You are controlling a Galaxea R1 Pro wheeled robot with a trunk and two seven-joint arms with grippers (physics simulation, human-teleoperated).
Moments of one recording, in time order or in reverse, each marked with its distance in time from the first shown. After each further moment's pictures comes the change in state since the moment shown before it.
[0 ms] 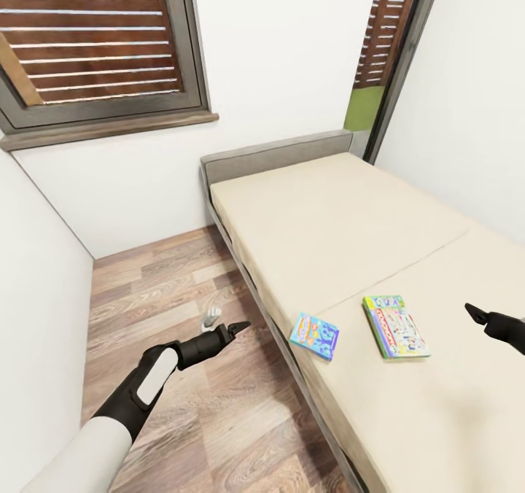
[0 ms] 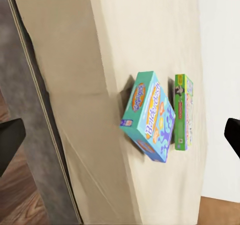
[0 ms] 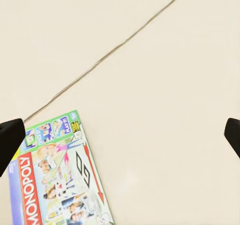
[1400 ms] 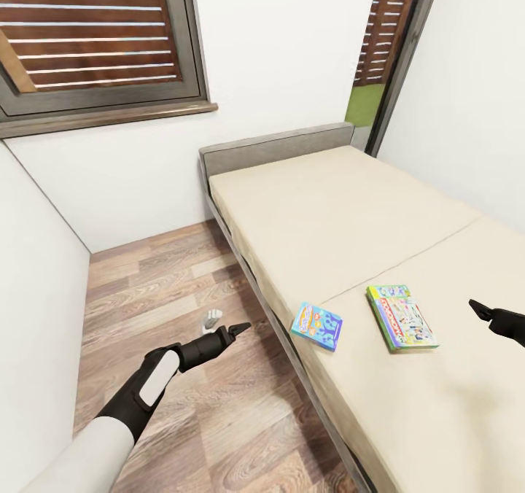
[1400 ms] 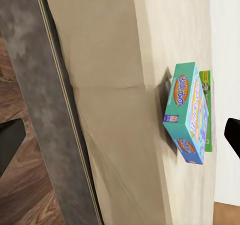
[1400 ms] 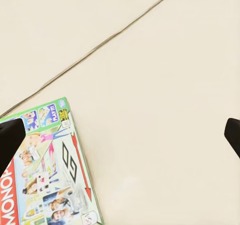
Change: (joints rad) left arm -0.004 -0.008 -0.005 0.035 -0.001 -0.038 -0.010; right arm -0.009 -0.026 0.000 0.000 -0.002 0.002 0.015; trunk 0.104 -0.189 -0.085
